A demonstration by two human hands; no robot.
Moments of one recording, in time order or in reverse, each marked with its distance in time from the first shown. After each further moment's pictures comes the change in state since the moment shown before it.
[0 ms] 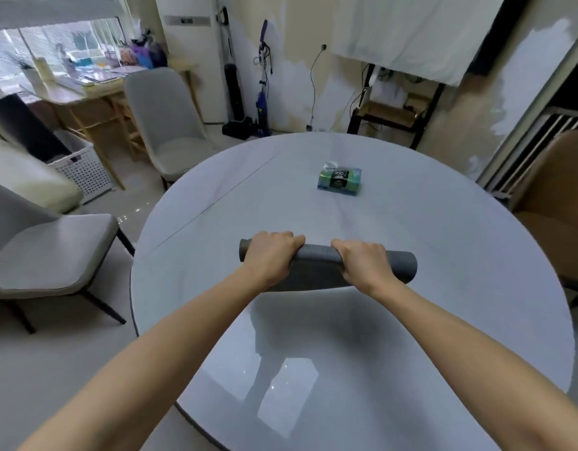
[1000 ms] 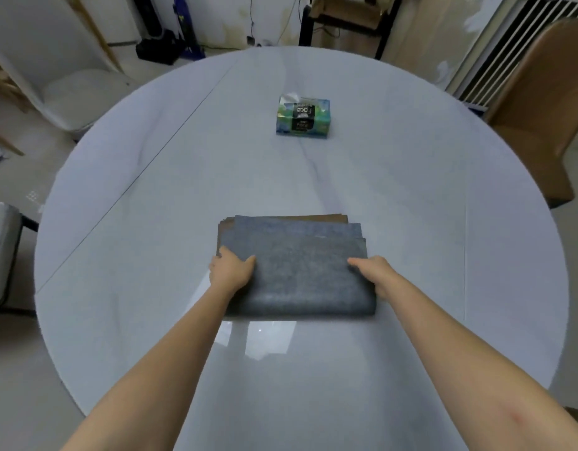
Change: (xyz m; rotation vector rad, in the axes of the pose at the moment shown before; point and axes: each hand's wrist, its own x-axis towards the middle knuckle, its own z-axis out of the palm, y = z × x) left_hand 0.081 -0.041 0.195 -0.813 -0.475 -0.883; right_hand 0.027 0.080 0.147 1.218 -0.276 1.332
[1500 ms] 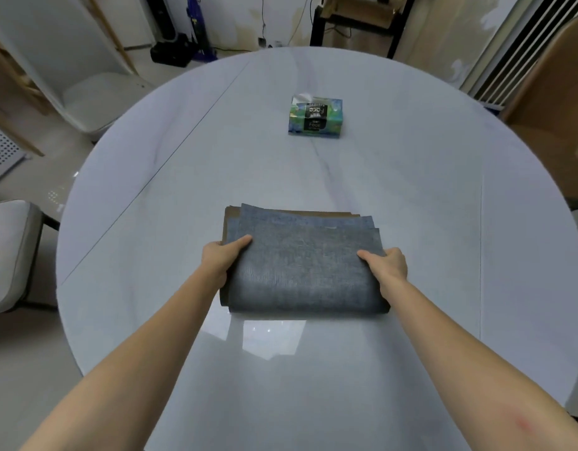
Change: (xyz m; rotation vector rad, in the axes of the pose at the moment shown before) left_hand -0.001 0.006 -0.043 -0.628 -0.080 -0.132; right_hand 0.010 0.006 0.010 0.004 0.269 -0.105
